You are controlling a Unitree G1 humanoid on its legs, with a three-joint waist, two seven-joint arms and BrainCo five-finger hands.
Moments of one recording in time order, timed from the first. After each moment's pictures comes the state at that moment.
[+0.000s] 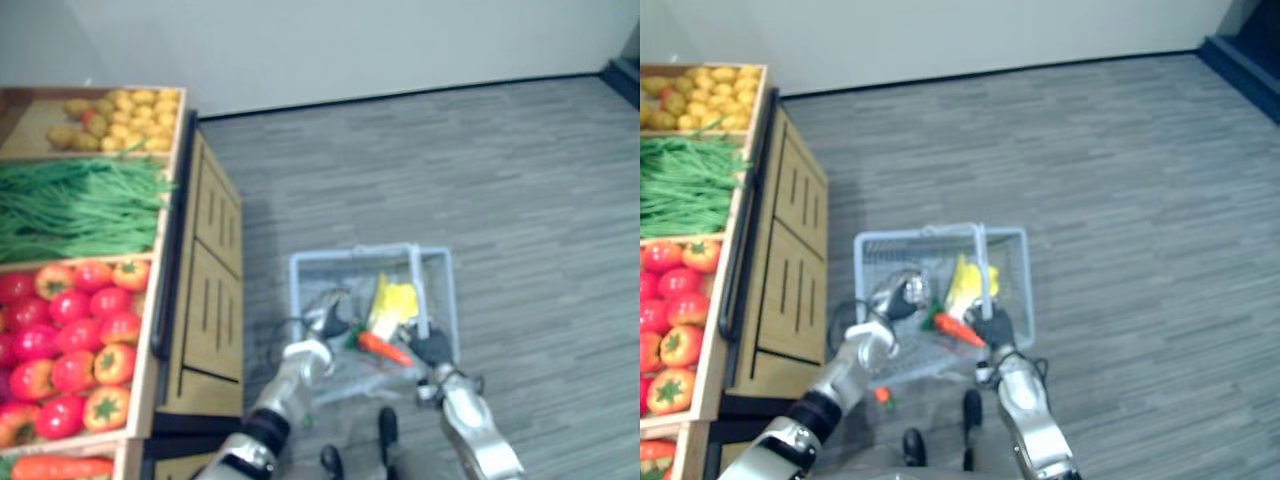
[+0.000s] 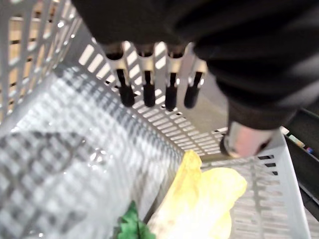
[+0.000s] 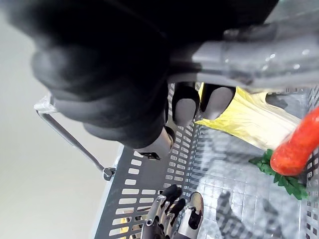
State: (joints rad) left arm -0.28 0.11 -0.35 0.58 0.81 -0.01 0.31; right arm 0.15 -0.06 0.27 0.02 0.08 -0.02 -0.12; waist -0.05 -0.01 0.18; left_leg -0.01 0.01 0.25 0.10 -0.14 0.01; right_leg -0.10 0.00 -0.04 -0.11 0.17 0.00
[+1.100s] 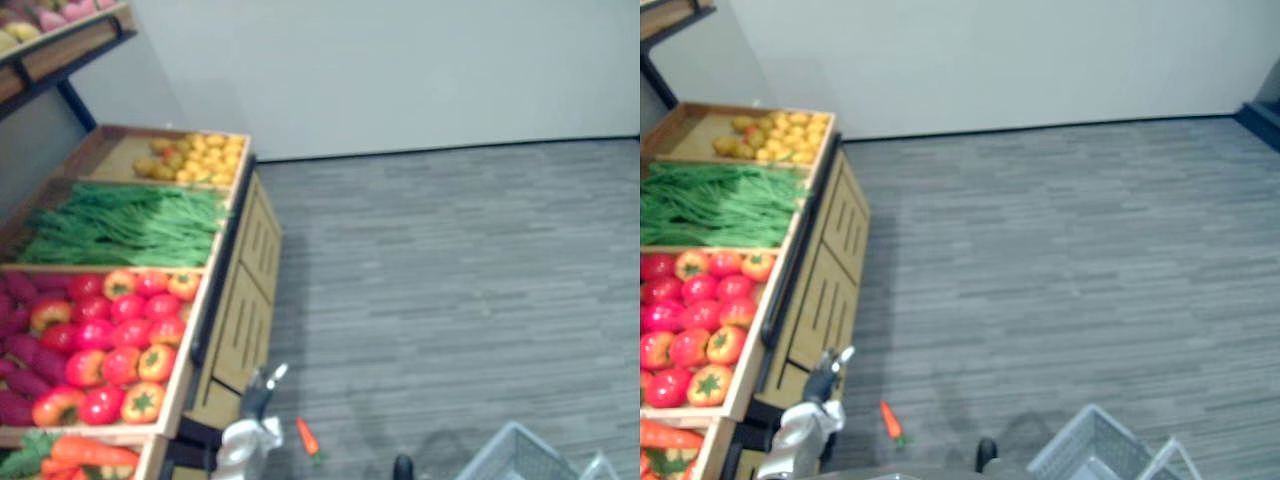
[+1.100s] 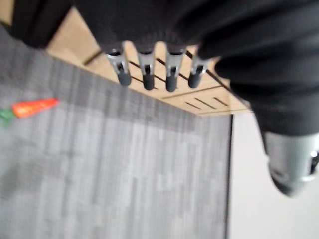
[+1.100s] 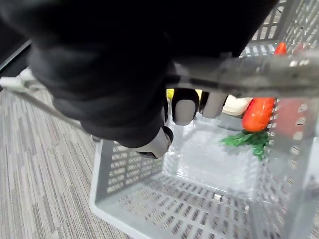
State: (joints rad) left arm 0.06 0.10 0.12 0.80 -0.15 -0.10 0.07; right arm 0.11 -0.10 -0.66 1.03 0.05 0.06 -0.27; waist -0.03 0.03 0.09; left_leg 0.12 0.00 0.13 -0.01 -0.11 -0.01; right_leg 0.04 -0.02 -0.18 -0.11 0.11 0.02
